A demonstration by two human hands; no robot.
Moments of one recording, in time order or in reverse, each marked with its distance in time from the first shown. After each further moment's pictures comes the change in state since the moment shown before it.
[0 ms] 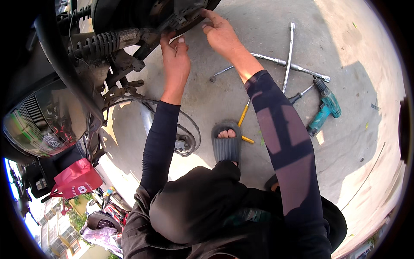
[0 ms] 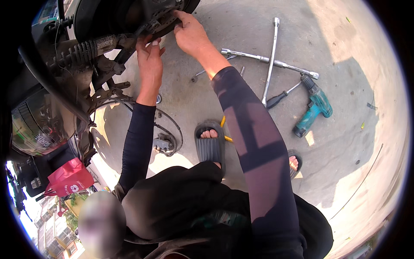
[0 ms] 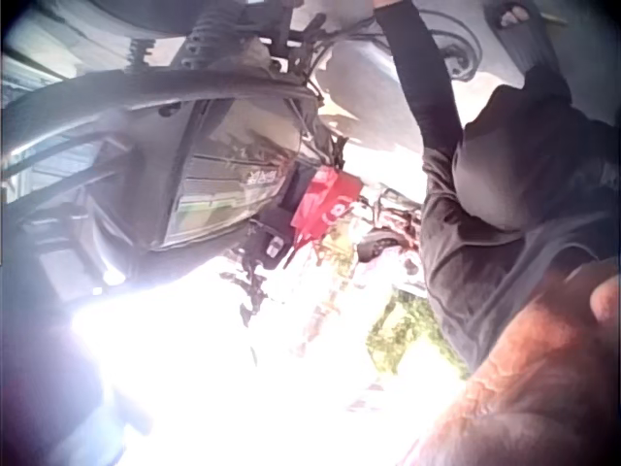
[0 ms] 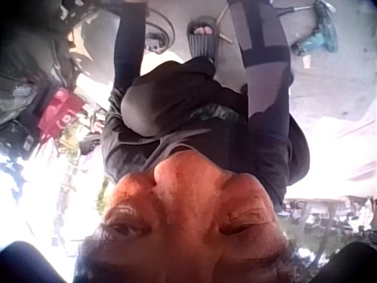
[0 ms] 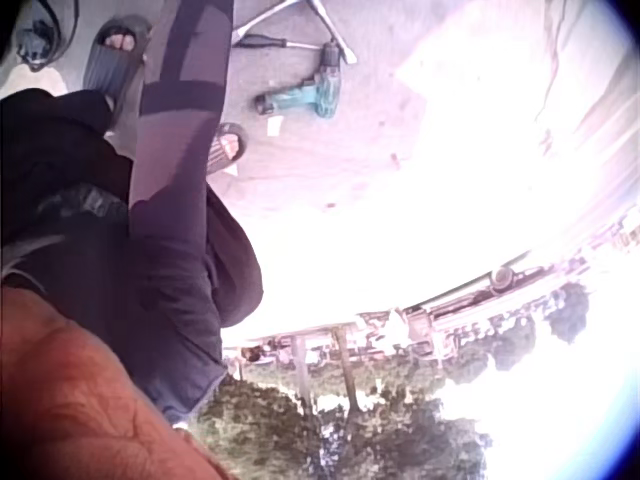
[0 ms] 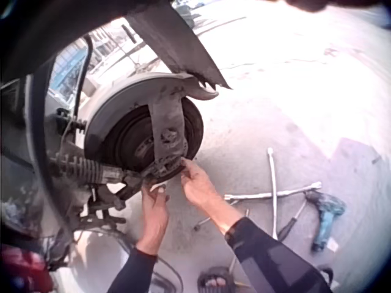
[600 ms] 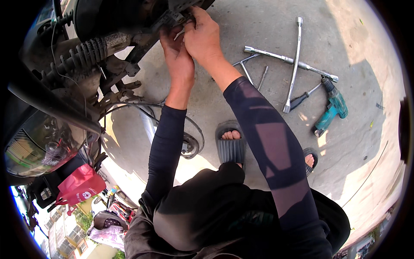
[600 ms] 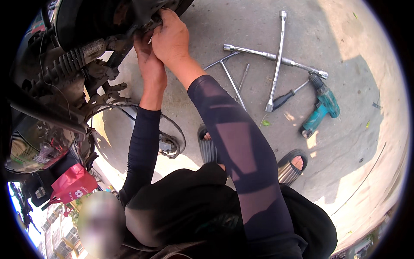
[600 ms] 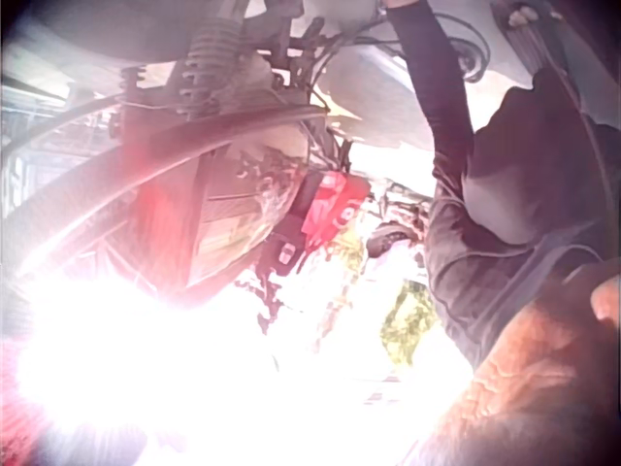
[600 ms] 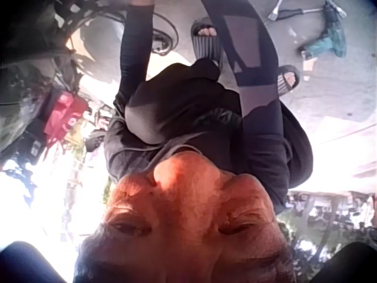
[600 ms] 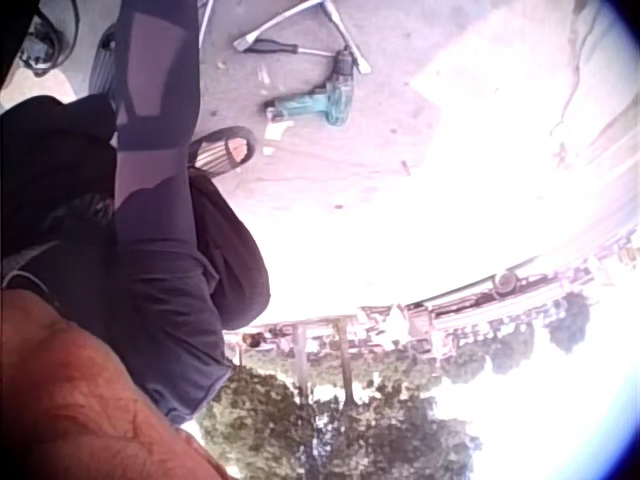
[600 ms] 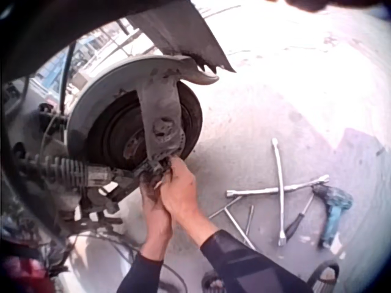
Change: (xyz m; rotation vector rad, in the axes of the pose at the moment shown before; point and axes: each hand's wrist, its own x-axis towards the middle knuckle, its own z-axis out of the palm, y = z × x) left_hand 0.001 -0.014 0.014 -0.335 -0.081 -0.003; right_hand 0.002 -0.009 0.055 0.006 0.363 -0.016
